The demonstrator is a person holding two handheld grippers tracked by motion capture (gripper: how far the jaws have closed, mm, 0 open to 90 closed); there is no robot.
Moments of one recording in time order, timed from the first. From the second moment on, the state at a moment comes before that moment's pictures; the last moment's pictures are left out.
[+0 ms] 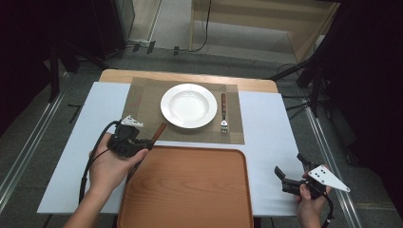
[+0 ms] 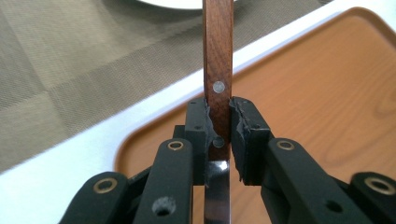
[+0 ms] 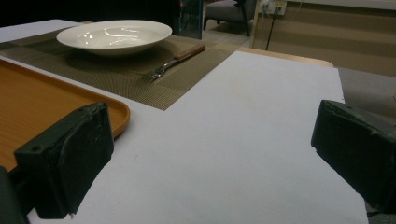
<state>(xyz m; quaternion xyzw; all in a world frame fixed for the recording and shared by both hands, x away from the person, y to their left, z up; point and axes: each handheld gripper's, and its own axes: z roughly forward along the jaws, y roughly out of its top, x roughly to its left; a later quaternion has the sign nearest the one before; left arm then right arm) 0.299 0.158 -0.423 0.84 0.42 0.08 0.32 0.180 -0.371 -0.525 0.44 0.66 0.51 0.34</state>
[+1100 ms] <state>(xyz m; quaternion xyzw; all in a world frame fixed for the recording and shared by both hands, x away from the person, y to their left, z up) 0.250 0.171 -0.481 0.82 0.46 0.02 0.35 0.181 -0.372 -0.525 0.45 0.66 0.50 0.34</state>
